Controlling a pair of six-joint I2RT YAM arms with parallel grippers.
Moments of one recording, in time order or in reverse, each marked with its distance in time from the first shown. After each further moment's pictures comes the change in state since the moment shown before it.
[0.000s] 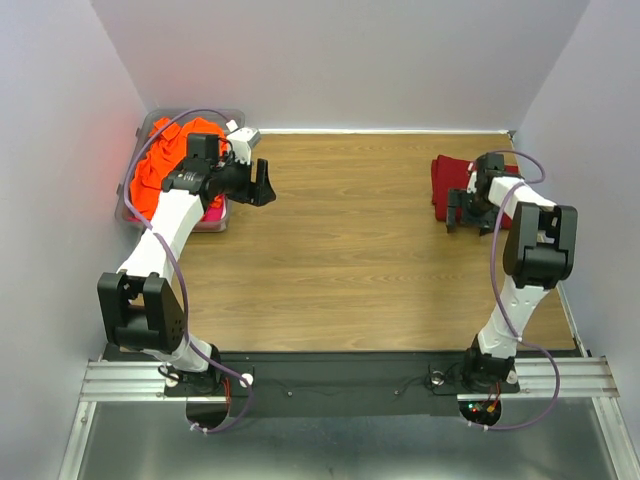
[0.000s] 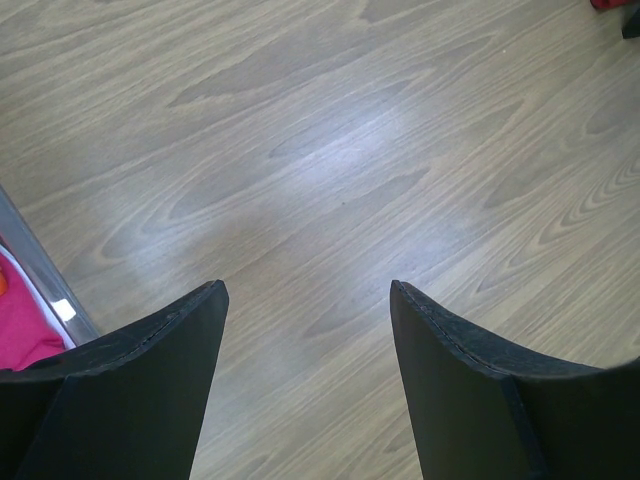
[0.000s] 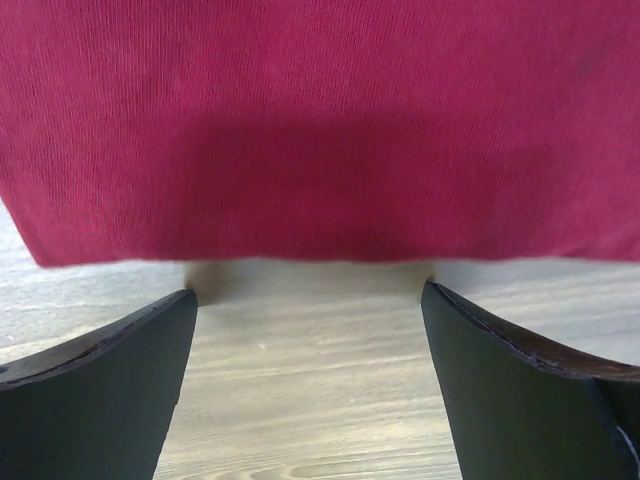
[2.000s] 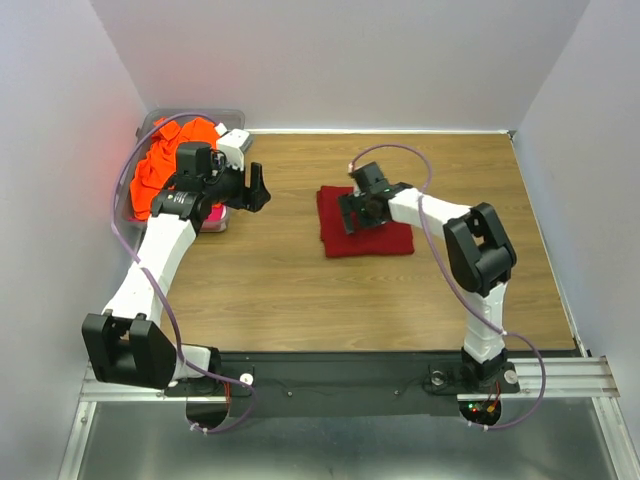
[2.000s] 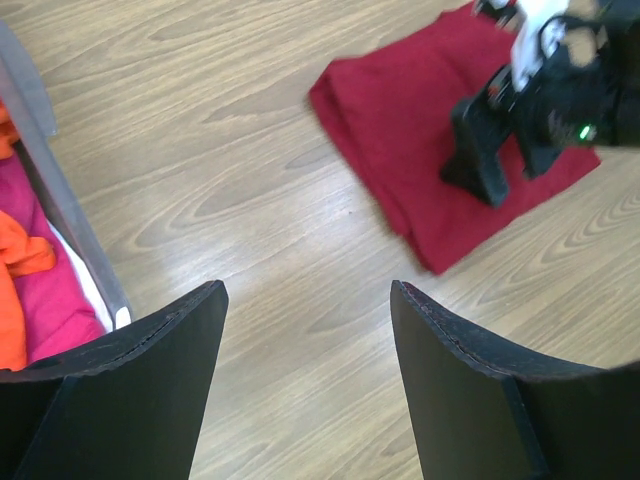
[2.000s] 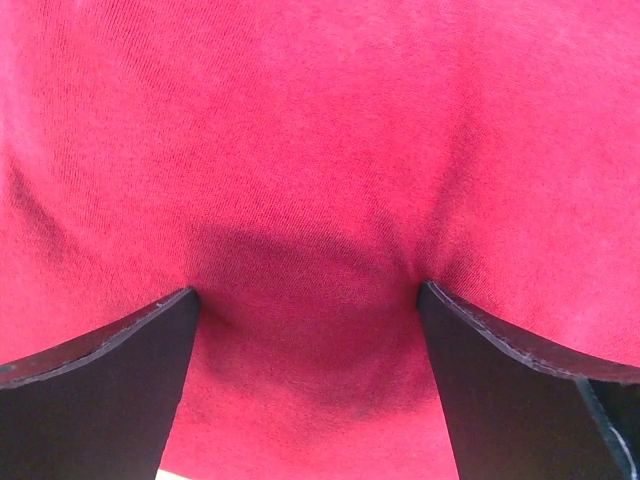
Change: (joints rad) left arm -0.022 -0.197 -0.112 0.058 -0.096 -0.039; right arm 0.701 0.086 0.099 0.202 0.113 0.192
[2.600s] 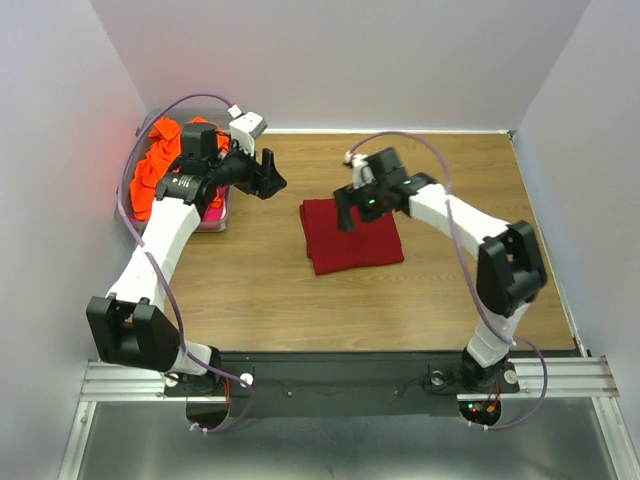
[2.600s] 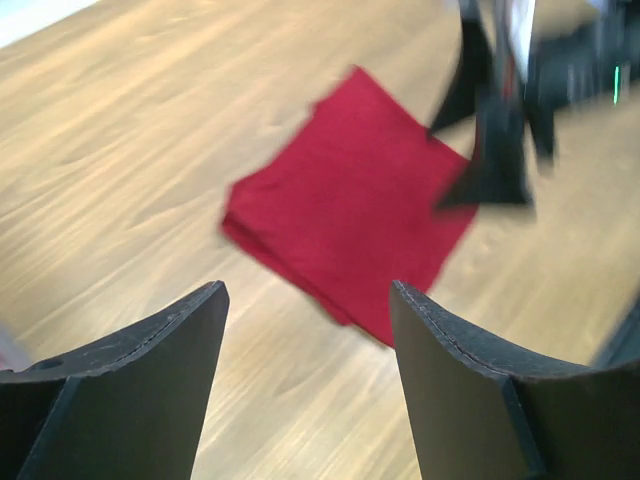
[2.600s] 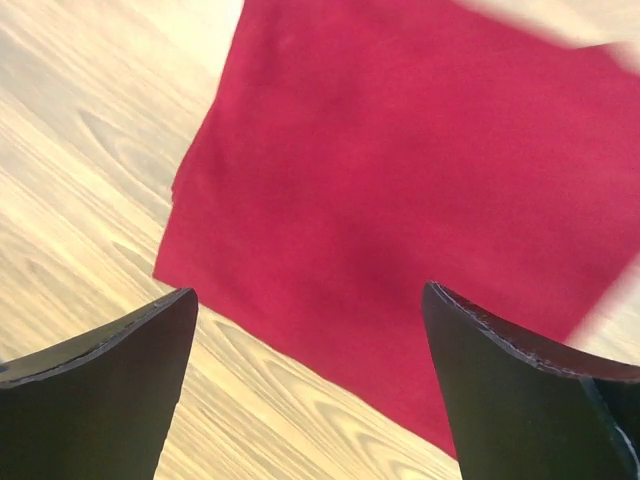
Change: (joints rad) left arm -0.037 0.099 0.143 0.025 0.222 0.053; right arm -0.098 -0.263 -0.030 -0.080 -0.446 -0.134
